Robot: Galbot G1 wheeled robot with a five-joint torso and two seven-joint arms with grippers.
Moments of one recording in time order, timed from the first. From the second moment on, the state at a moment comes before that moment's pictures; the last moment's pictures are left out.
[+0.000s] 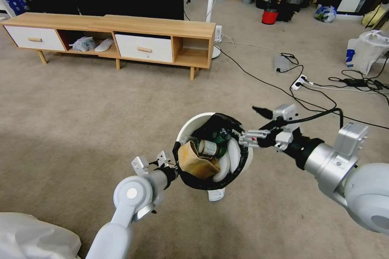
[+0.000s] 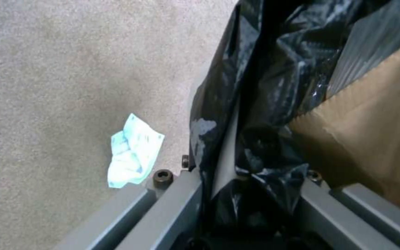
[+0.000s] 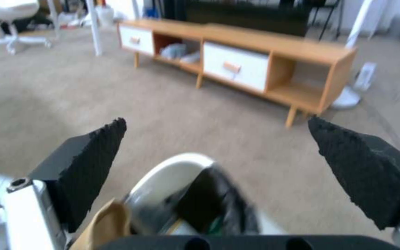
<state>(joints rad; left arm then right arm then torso) 1.16 -1.36 -0.30 -2.01 -1.45 0.63 -0.66 -1.23 0.45 0.57 2.50 1.18 -0.34 0.25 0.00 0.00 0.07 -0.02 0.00</state>
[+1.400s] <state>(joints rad) 1.38 -1.36 -0.43 -2.13 -1.24 0.64 -0.51 -1.60 0.88 0.70 2.29 0.50 -0.04 0.01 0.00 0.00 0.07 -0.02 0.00</state>
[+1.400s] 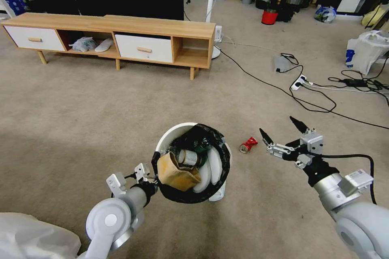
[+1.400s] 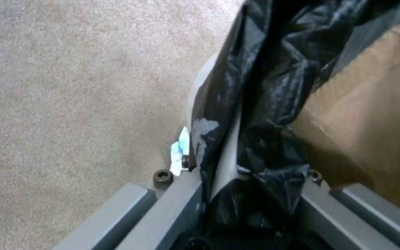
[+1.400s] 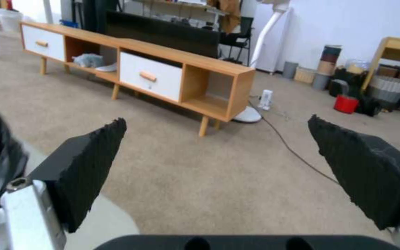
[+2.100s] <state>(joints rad) 1.36 -1.37 -0.45 -2.14 -1.23 0.64 -0.51 -1.64 0.92 0.72 2.29 0.48 -0.02 0.00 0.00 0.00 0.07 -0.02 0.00</state>
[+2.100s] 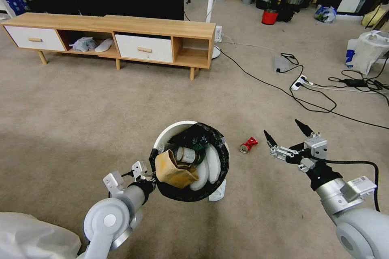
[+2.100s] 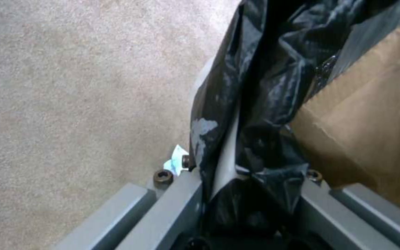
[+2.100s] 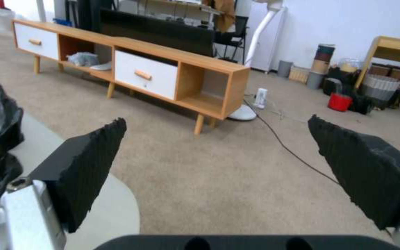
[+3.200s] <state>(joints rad) 1.29 -1.37 -0.43 -2.10 -1.27 0.64 -0.53 -1.66 0.93 0.75 2.30 0.48 -0.06 -0.02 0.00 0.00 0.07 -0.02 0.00</state>
